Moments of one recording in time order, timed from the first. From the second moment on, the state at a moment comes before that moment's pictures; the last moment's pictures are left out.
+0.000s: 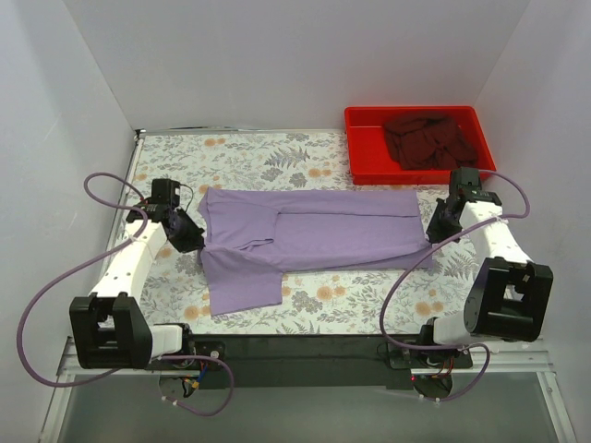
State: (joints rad) left arm -0.01 1.26 0.95 -0.84 0.03 -0.72; right arm -0.12 1.41 1.01 -0.80 0.02 0.30
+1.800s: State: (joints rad) left arm 0.00 1.36 1.02 -0.68 -0.07 -0.71; right arm 0.00 1.42 0.99 -0.57 -0.08 0.30
